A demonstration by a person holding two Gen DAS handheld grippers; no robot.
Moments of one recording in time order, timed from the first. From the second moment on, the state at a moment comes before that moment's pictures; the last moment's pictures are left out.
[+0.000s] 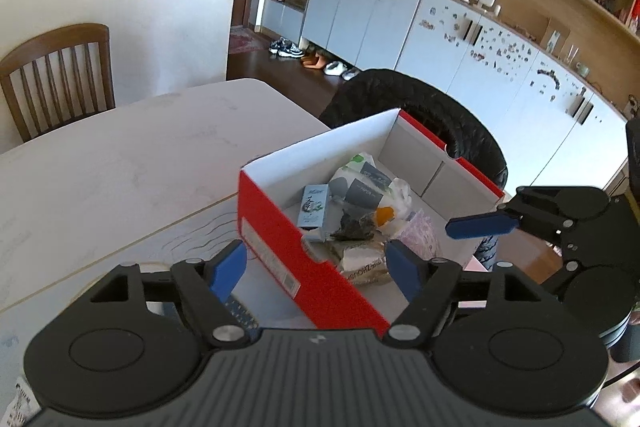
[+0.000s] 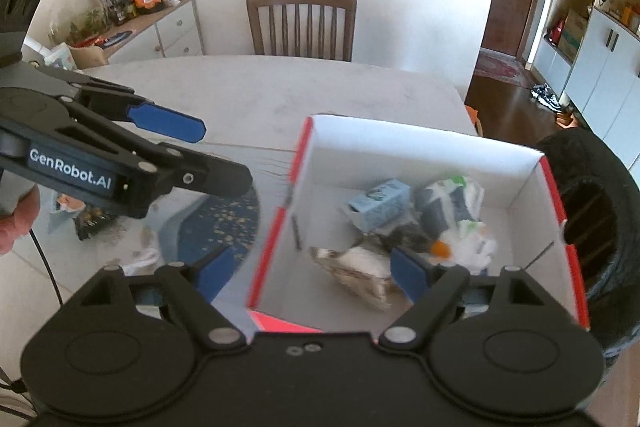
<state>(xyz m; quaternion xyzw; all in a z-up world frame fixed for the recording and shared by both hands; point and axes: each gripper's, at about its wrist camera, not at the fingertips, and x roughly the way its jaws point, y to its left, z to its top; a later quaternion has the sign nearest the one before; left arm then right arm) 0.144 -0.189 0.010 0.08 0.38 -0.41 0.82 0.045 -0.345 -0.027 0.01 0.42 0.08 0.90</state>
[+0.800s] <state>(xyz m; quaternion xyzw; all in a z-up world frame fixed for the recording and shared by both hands) 0.139 -0.036 0.005 0.07 0.37 -0.40 0.84 0.044 -0.207 -0.061 0.02 0.43 0.09 0.90</state>
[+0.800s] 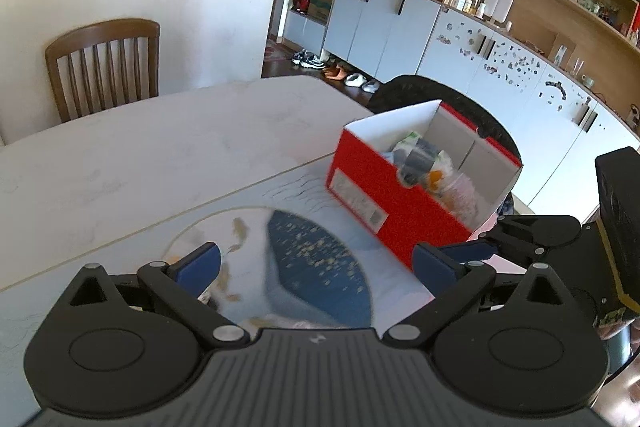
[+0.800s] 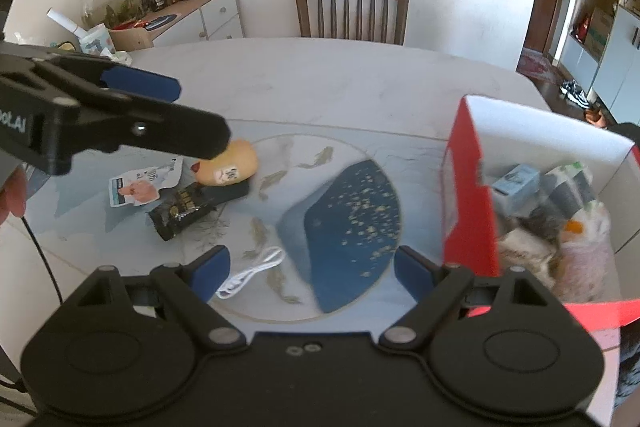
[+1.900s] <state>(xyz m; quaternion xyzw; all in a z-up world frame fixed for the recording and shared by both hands) 0.187 0.075 -0.081 0.18 0.38 -0.38 0.82 0.079 -0.139 -0.113 0.06 0.47 0.04 0.88</state>
